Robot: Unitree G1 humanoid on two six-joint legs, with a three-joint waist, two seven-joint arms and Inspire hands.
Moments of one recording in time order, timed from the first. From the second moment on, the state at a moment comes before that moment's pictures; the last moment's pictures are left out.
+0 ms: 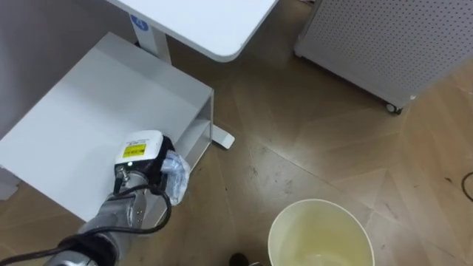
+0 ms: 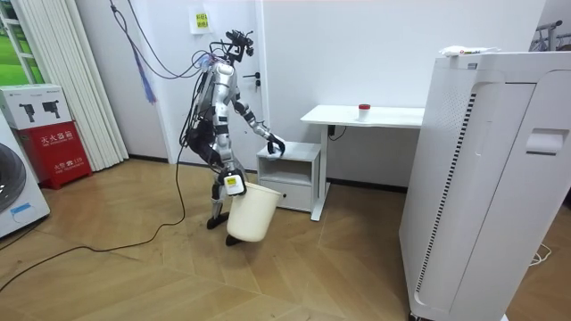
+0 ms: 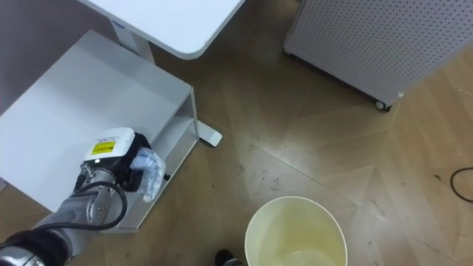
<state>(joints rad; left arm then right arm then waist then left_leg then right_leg) -0.76 0.30 -0.49 1.26 0.72 -0.02 0.40 -0.19 -0.36 0.29 1.23 0.69 -0.08 0.10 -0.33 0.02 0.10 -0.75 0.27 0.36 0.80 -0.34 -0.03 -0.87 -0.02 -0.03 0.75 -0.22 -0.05</state>
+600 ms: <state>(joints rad) -0.64 0.17 -0.47 1.12 0.49 -0.14 0.33 -0.26 -0.26 0.35 1.20 0.69 -0.20 0.06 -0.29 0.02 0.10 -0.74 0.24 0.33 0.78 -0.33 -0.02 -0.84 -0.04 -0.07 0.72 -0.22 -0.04</state>
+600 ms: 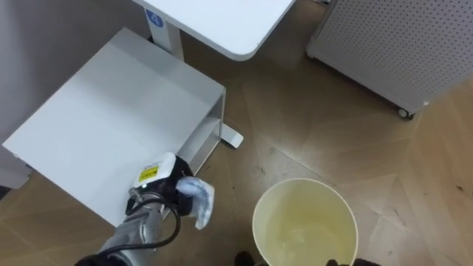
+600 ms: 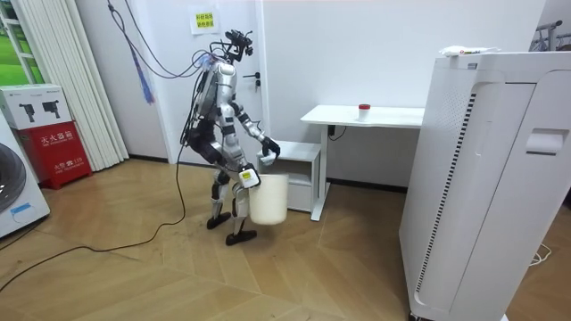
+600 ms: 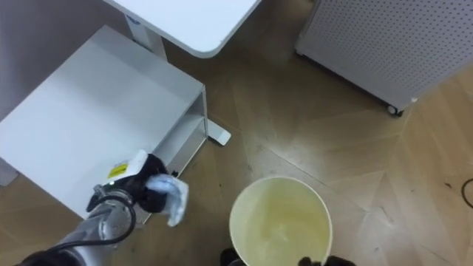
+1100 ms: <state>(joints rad) -0.52 0.06 -0.70 0.99 0.46 -0.16 0.12 -0.29 -0.22 0.46 1.21 0.63 -0.21 0.13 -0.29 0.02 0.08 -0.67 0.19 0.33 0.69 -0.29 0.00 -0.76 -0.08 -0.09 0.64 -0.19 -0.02</state>
